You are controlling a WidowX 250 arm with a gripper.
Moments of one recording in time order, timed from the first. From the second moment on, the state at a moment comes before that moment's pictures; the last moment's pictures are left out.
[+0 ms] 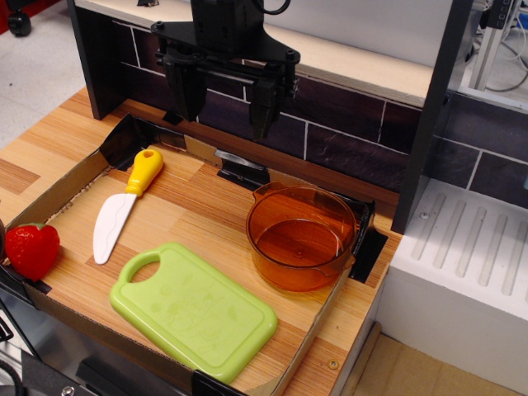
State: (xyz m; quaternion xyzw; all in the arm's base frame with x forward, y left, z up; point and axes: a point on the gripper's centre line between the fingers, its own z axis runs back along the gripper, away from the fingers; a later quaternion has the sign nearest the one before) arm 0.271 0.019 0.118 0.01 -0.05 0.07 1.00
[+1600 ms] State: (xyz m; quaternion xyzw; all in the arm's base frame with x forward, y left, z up) arm 0.272 0.113 0.028 -0.01 0.01 0.00 1.00
